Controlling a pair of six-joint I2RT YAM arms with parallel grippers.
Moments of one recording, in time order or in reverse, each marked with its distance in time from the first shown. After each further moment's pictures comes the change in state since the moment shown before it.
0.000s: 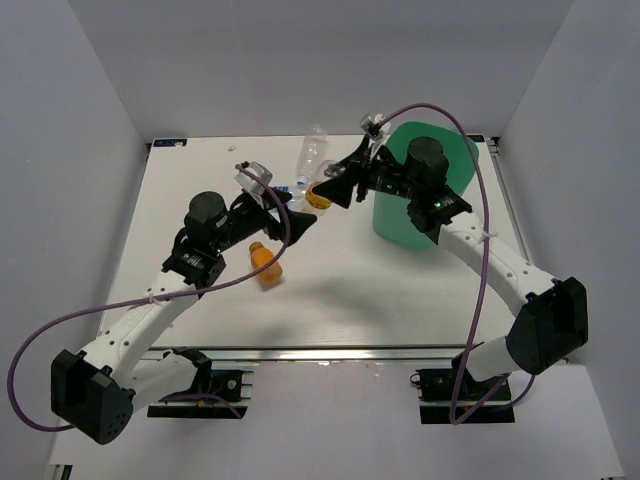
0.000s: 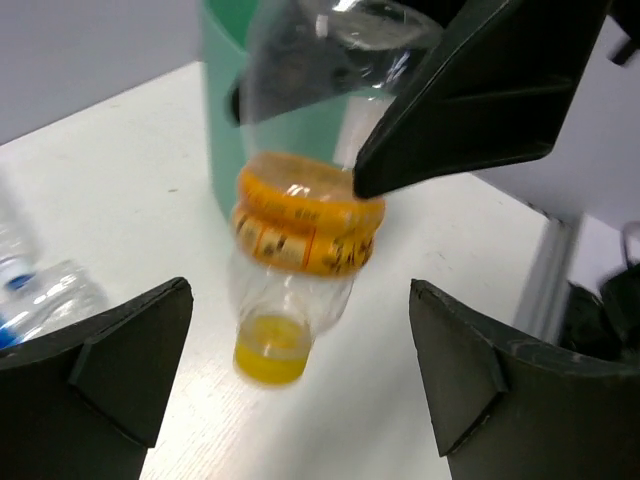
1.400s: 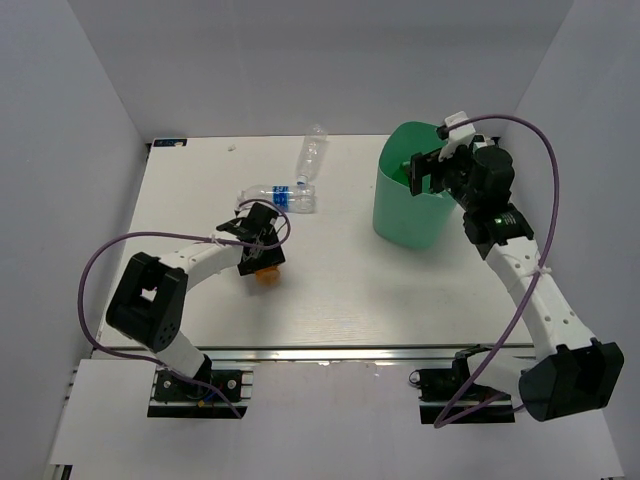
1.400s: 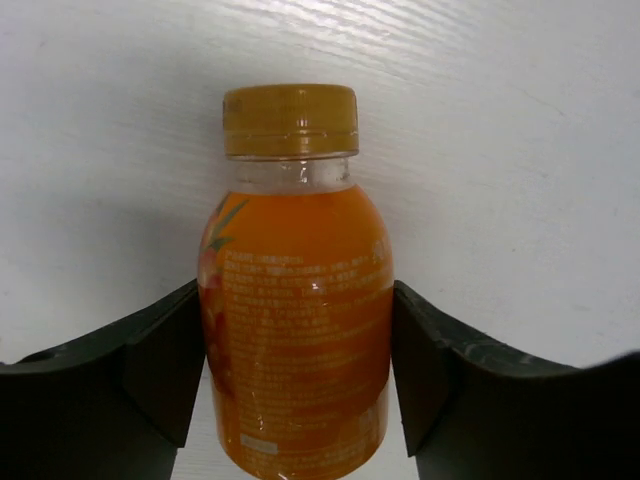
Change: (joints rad) left arm -0.002 0.514 0.082 -0.710 -0.772 -0.553; right arm -0.324 -0.252 -0.109 -0.326 0.593 -0.470
